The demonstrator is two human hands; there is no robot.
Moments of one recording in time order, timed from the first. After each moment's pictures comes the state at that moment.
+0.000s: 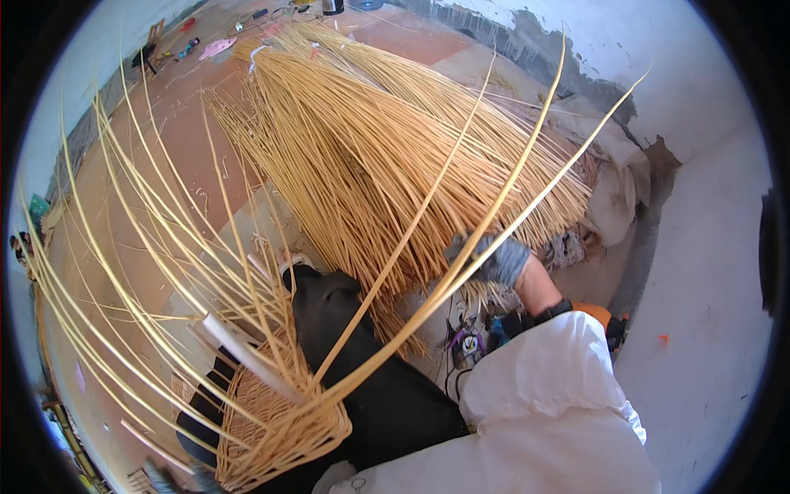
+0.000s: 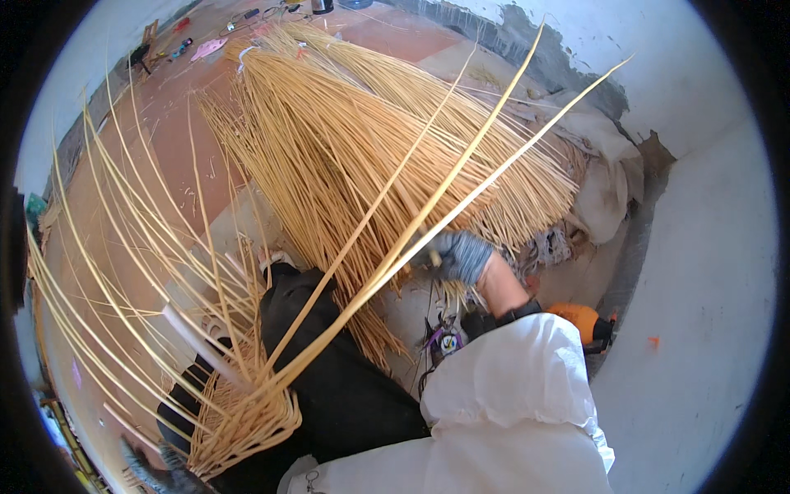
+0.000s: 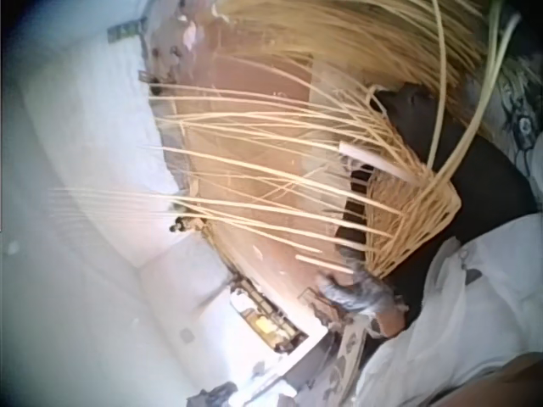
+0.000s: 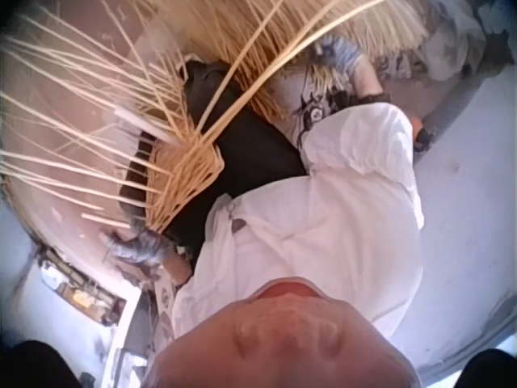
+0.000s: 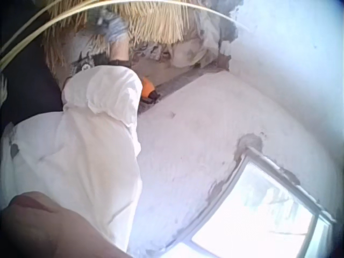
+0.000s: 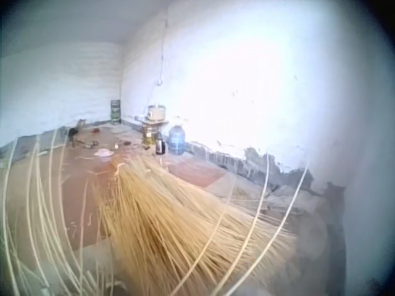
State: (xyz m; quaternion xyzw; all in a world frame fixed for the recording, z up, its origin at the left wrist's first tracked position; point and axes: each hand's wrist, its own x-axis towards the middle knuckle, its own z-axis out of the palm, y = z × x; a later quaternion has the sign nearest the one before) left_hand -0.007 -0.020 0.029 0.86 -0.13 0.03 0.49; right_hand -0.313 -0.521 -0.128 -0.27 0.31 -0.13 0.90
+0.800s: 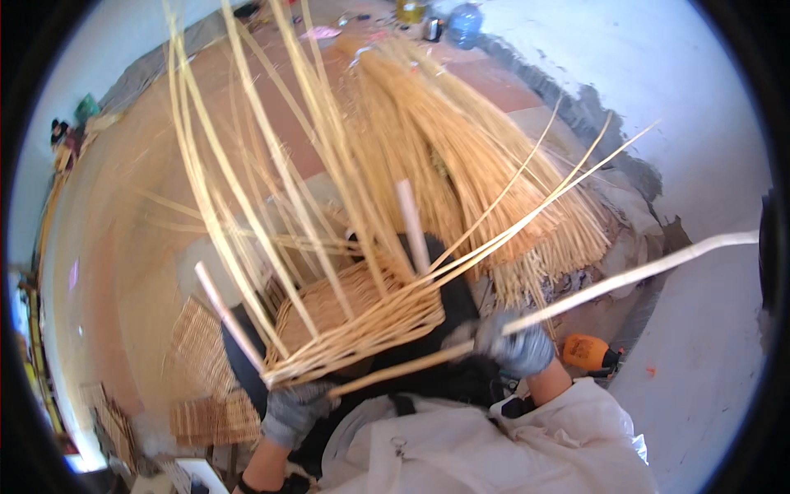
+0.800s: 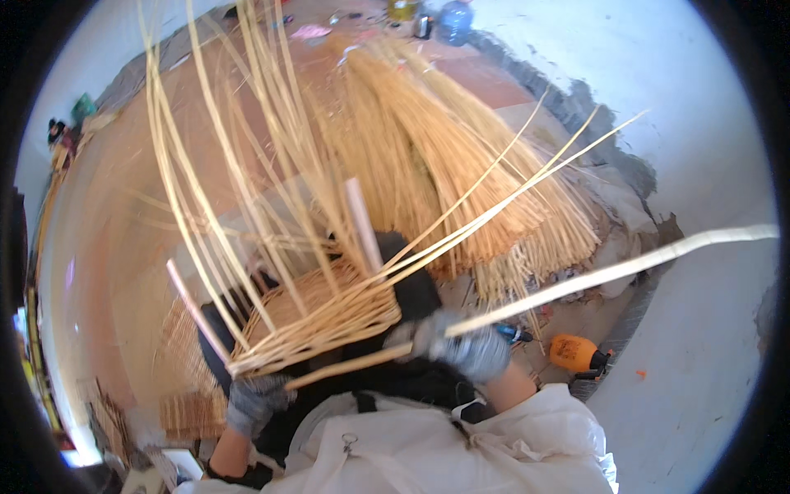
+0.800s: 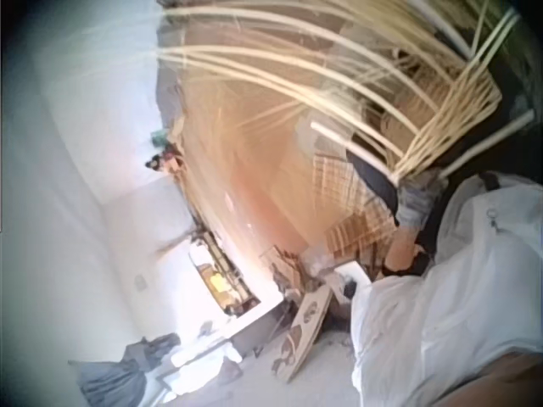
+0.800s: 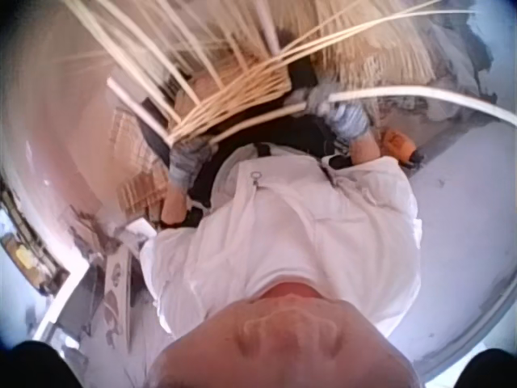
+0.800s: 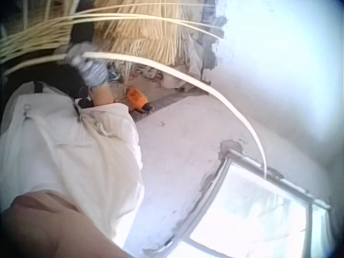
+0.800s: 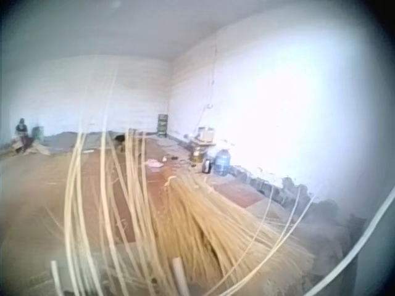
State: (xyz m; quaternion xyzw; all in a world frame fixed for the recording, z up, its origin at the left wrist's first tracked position) left_hand -0.052 -0.016 0.012 0.75 -0.24 -0.43 0.44; right_hand -0.250 -0.295 0.034 -0.48 -0.06 -0.25 0.84
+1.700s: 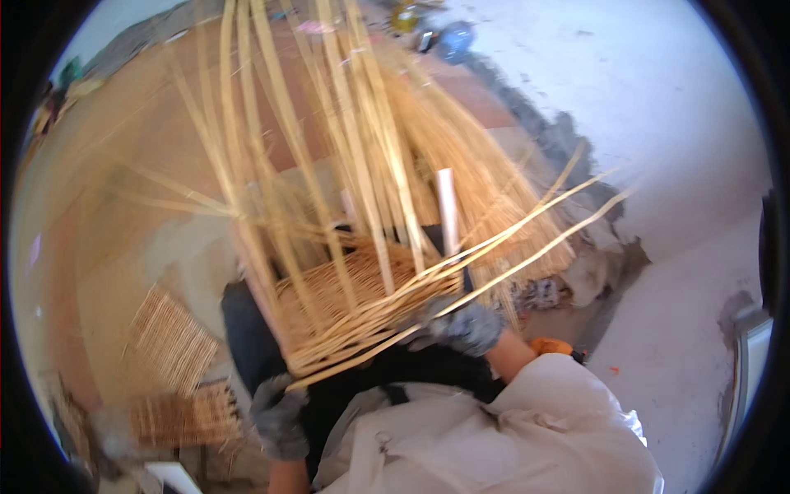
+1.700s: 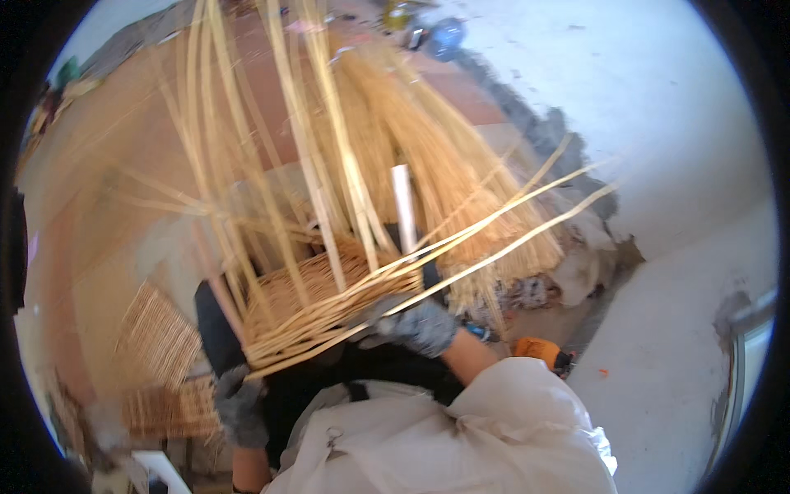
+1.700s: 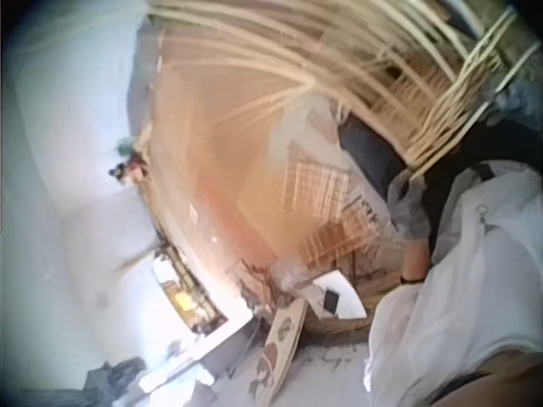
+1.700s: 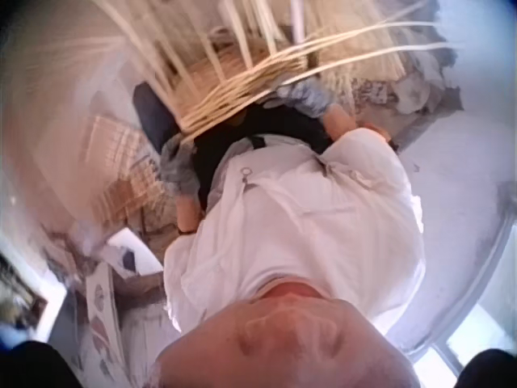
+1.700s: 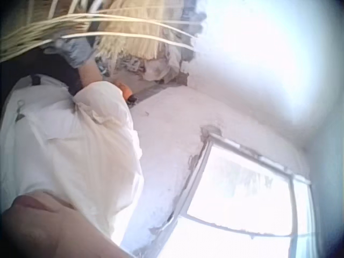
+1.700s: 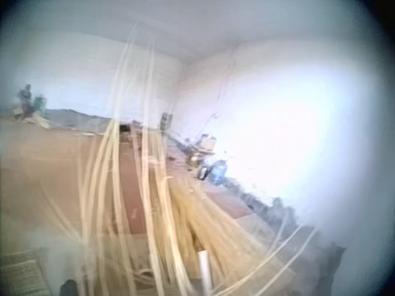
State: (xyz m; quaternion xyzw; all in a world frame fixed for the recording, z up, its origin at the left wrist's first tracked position) left_hand -0.073 0.012 -0.011 0.61 0.04 -0.26 0.75; right_hand -0.202 -0.262 0.016 -0.45 0.16 -0.01 0.88
